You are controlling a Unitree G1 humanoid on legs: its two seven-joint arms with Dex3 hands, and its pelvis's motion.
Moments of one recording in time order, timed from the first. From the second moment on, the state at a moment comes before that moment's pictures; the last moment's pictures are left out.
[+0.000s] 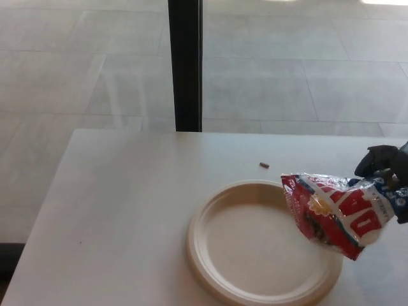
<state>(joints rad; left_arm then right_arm) 0.09 0.57 0.56 1.30 -0.32 -0.14 -0.29 -0.48 -0.72 0.27 0.26 -0.63 0.05 0.08</state>
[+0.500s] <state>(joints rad) 0.10 0.57 0.56 1.30 -0.32 -0.14 -0.30 -0.55 -0.72 0.31 0.22 -0.70 0.08 0.14</state>
